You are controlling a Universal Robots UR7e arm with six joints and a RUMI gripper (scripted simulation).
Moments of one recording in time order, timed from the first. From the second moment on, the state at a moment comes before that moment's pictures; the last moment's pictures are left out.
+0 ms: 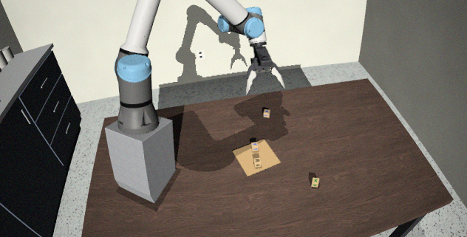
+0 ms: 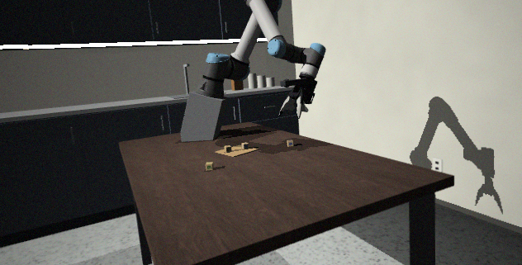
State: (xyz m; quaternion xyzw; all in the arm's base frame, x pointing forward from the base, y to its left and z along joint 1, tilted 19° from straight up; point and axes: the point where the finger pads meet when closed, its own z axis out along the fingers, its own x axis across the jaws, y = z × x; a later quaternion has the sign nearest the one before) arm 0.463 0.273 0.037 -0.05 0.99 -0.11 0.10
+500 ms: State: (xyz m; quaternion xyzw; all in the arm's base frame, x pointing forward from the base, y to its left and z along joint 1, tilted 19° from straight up) arm 0.460 0.247 0.028 -0.05 0.99 -0.11 0.09
